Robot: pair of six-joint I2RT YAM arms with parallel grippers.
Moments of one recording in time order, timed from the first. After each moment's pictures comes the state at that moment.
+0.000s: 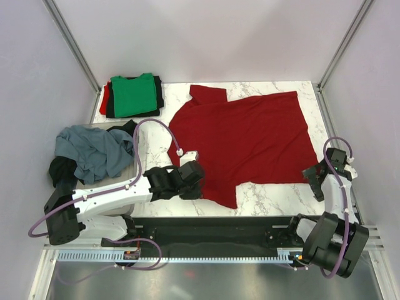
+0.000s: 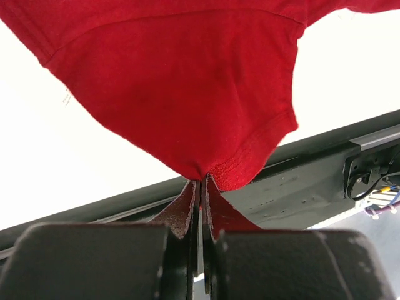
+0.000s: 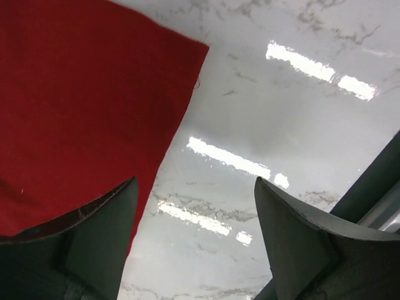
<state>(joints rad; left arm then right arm) -1.11 1.23 0.88 -0.63 -0.21 -1.01 -0.44 1.05 0.58 -0.68 0.17 0.76</state>
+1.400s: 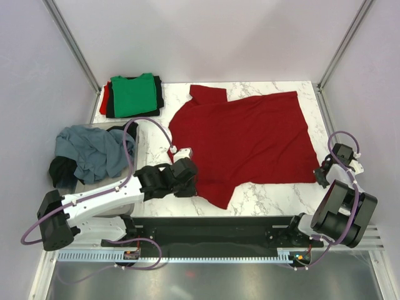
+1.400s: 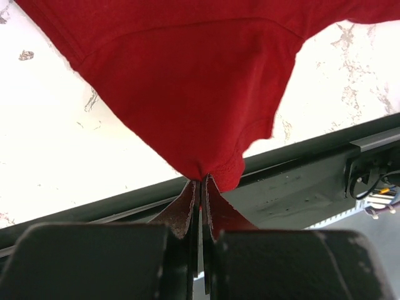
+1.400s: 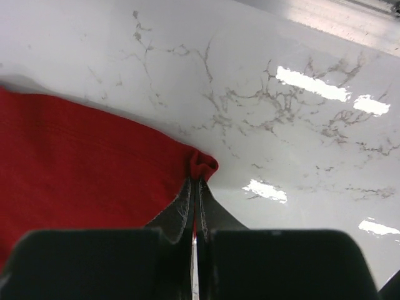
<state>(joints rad) -1.07 1.17 0.88 -0.69 -0.21 -0.98 -0.54 1.32 0.61 -0.36 0.21 0.73</state>
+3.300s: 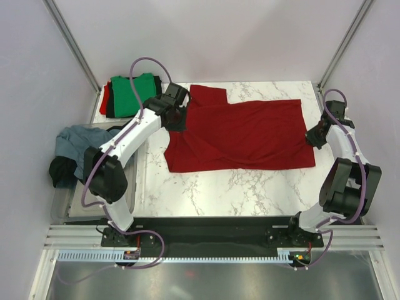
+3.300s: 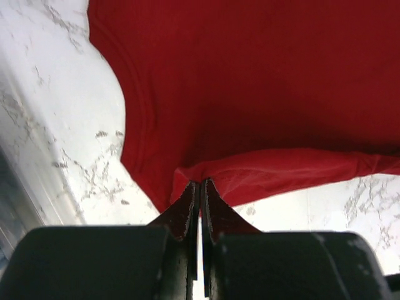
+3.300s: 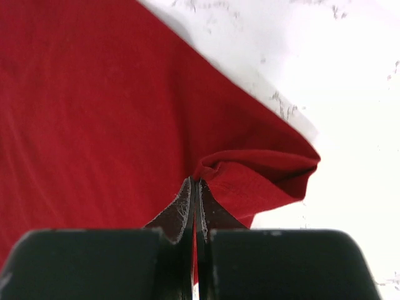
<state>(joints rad) -0.50 1.74 1.60 -0.85 -0.12 -0.32 -0.30 1.56 1.16 -0.65 0.10 0.73</state>
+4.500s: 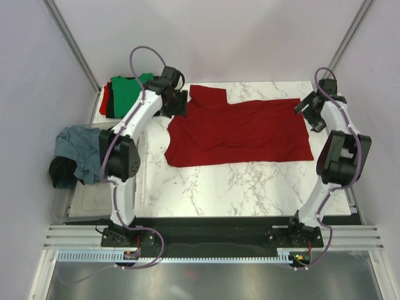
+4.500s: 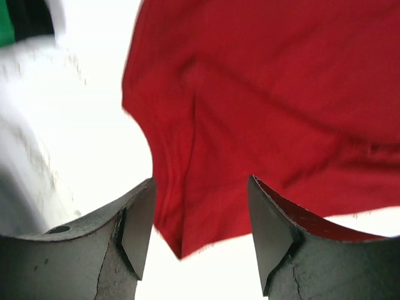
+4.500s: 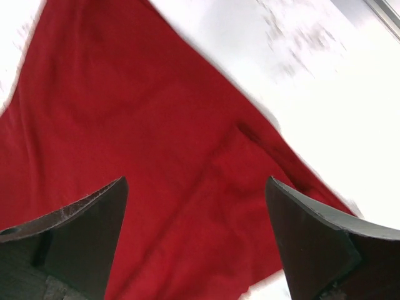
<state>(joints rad) -0.36 2.12 2.07 -0.96 -0.04 -0.25 -0.25 1.97 1.64 -0.67 0.12 0.64</state>
